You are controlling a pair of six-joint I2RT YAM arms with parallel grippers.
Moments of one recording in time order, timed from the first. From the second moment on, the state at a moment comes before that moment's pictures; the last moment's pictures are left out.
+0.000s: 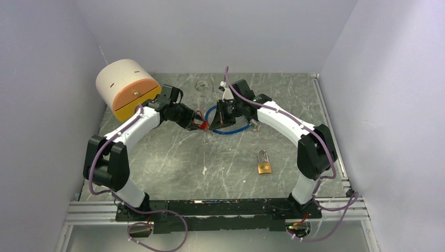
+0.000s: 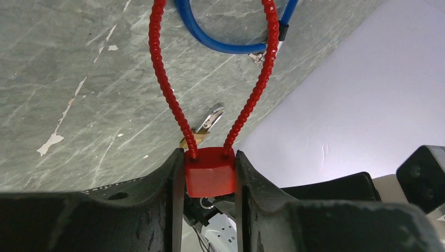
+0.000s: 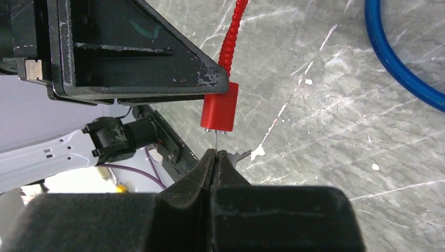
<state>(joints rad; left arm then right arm) -0.36 1.58 1.19 -0.57 0.44 -1.34 0.60 1.75 1.41 -0.49 -0.58 0.57</state>
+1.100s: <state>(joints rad) -0.33 1.49 1.13 -0.60 0.42 -1.41 0.66 1.60 1.19 -0.22 -0.49 0.55</state>
